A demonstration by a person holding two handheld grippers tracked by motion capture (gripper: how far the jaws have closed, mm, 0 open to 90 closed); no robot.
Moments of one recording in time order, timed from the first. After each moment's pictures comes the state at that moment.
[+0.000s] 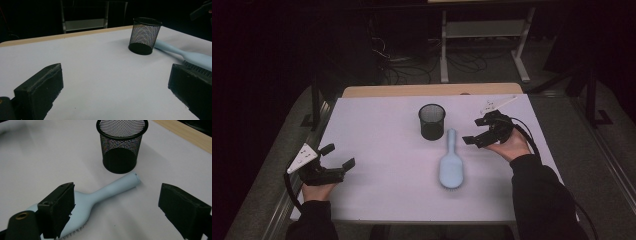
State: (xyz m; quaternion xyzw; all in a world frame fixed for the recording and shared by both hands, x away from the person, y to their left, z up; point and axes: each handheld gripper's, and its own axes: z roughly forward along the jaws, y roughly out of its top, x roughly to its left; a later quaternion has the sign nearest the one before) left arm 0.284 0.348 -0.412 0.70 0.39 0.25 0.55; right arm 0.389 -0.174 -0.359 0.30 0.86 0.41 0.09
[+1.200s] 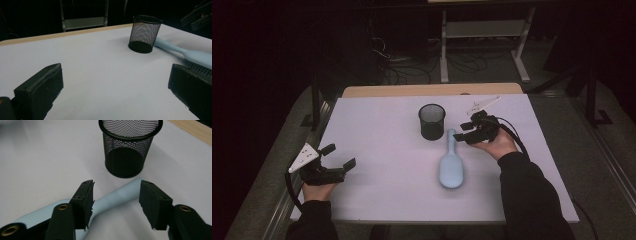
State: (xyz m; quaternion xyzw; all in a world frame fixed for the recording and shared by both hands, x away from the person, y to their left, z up) left arm 0.285 0.347 -0.413 0.70 0.39 0.24 0.55; right arm 0.403 -0.146 -0.373 0.29 0.87 0.39 0.08
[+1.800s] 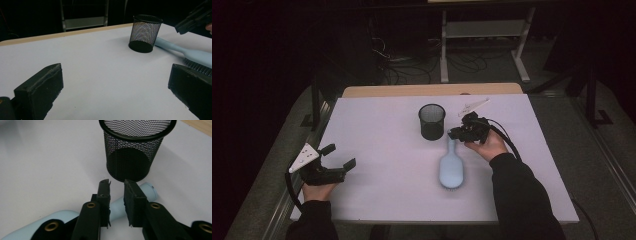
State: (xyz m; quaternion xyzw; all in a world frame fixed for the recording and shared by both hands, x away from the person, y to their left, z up) left arm 0.285 0.347 -0.413 0.70 0.38 0.25 0.54; right arm 0.411 -0.122 -0.390 0.30 0.87 0.39 0.08
